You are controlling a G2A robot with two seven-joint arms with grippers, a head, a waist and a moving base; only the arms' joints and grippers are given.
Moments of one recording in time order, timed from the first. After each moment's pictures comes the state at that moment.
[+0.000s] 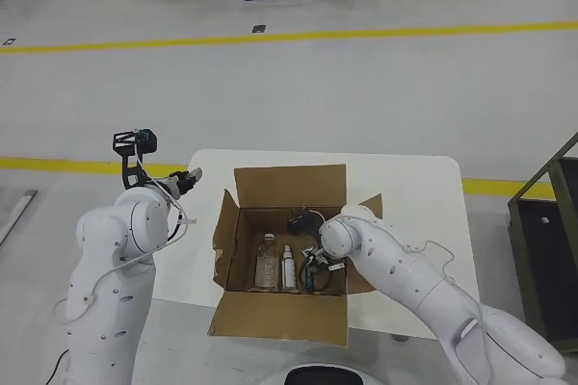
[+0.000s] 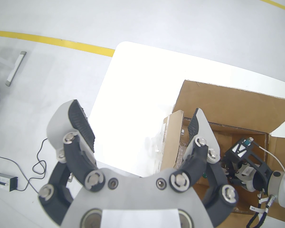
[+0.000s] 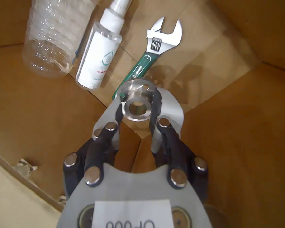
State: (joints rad) left arm 0.94 -1.33 -1.45 -1.80 1.35 0.30 -1.15; right arm -0.50 -1.40 0.52 -0.91 -0.63 0.01 1.16
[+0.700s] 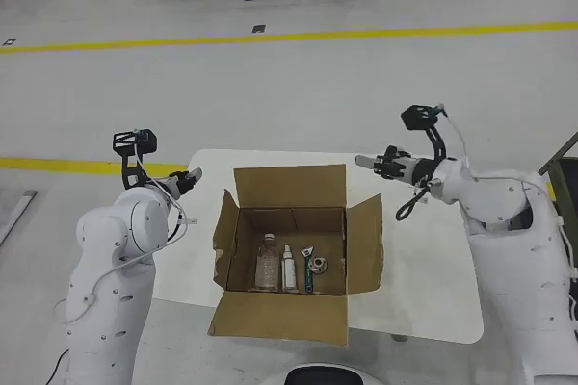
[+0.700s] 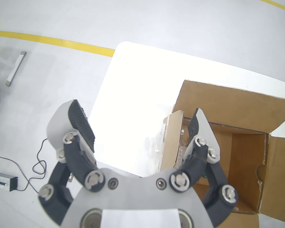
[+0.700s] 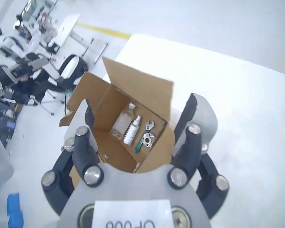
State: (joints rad) left arm 0.94 -1.33 -1.45 -1.80 1.35 0.30 -1.15; right arm -0.86 -1.14 1.48 -1.62 -0.51 -0.06 1.03
